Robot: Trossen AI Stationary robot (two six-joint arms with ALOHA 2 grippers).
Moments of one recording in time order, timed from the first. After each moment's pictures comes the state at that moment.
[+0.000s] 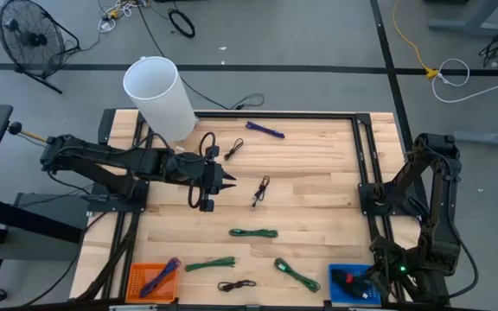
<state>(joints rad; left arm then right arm) -0.14 1.26 1.10 -0.37 -0.21 0.14 1.43 1.36 1.04 -0.92 0.48 2.20</state>
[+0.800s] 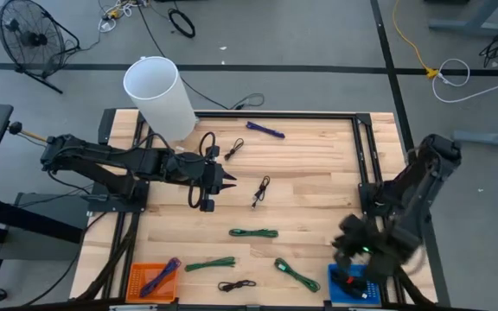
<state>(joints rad) -0.14 1.26 1.10 -0.36 -0.21 0.14 1.01 1.36 1.04 -1.05 0.52 1.78</state>
